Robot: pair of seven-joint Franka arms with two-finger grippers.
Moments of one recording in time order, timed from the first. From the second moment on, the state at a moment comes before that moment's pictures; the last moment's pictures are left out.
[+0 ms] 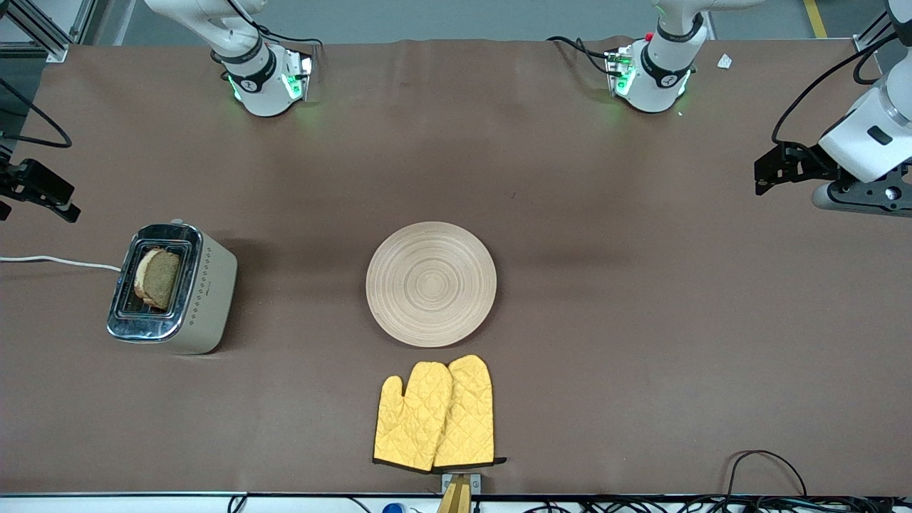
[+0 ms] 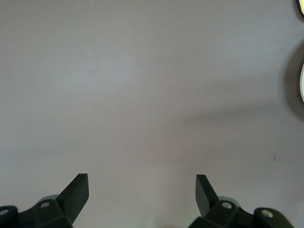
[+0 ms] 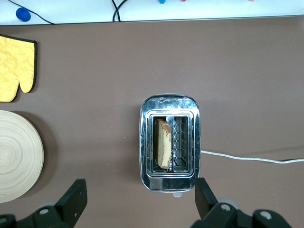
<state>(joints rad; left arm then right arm) -0.03 0.03 -0.10 -1.54 0.06 1.53 0.05 0.02 0.03 -0.06 -1.48 -0.02 1.66 0.00</state>
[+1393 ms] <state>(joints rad) -0.04 0.09 -0.11 -1.54 0.06 1.56 0.05 -0.05 0.35 -0.07 -1.63 0.00 1.85 0.00</state>
